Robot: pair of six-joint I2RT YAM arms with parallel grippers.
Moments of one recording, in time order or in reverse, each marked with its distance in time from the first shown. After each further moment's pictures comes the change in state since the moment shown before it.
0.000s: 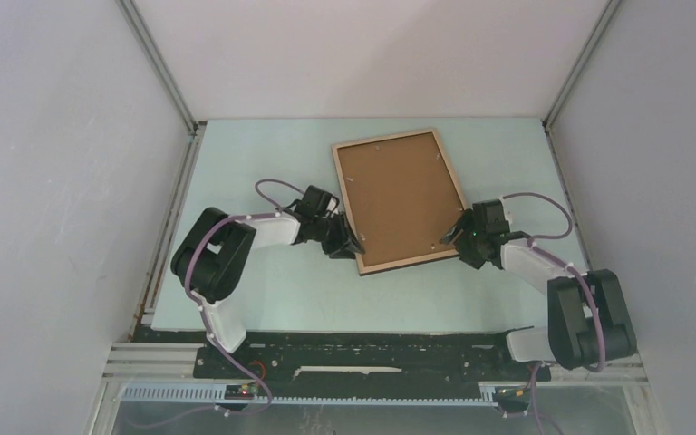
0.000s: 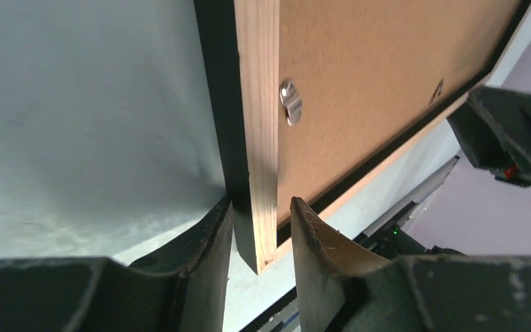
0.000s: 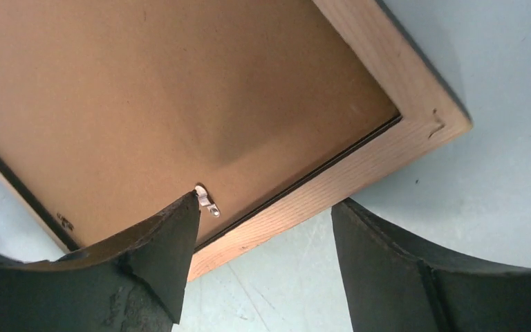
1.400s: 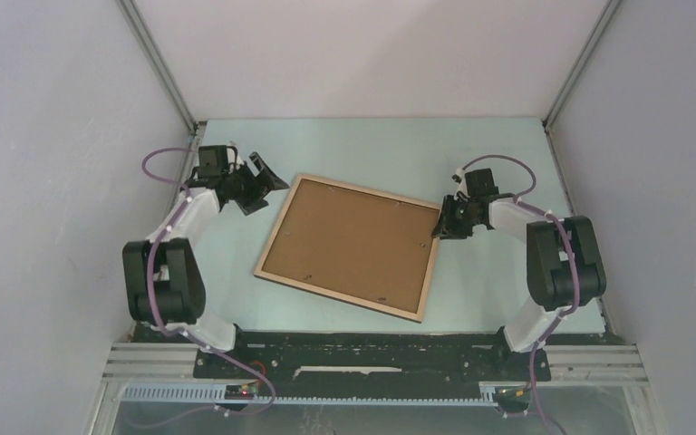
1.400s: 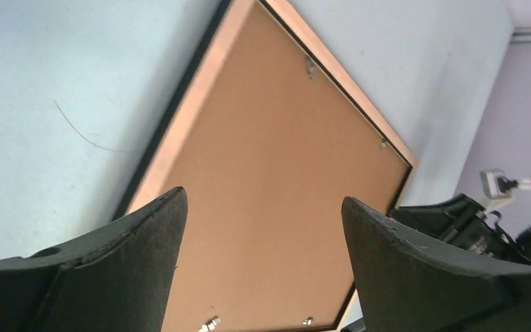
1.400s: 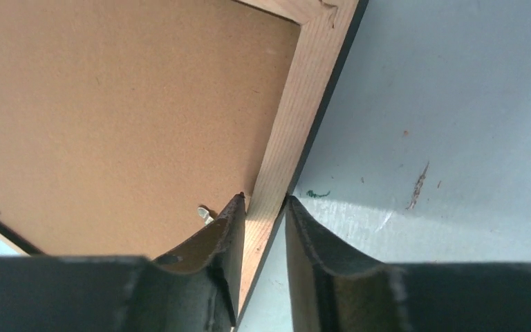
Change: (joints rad) left arm 0.546 -0.315 0.117 -0.239 -0.030 0.236; right arm -0.033 0.352 0.349 -0.130 -0.309 -0.576
